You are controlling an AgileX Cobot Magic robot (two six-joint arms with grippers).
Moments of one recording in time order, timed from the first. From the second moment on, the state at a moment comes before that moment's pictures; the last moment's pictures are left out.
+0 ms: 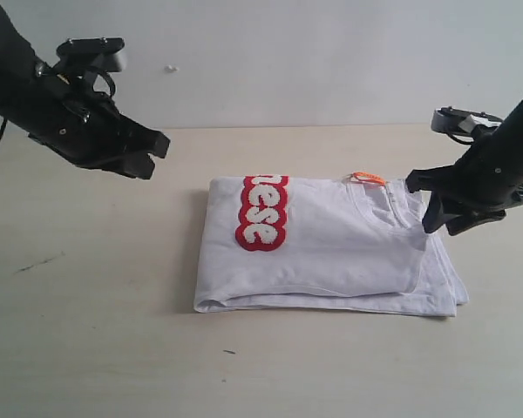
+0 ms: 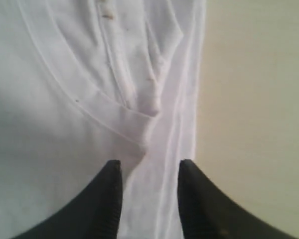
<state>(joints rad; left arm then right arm) -0.35 1.77 -1.26 -0.38 0.64 0.31 -0.14 1.97 -1.25 0.36 0.79 -0.27</state>
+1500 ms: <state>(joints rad) -0.57 2.13 -1.34 -0.66 0.46 0.68 0.02 1.71 -1.21 0.57 0.77 -0.41</state>
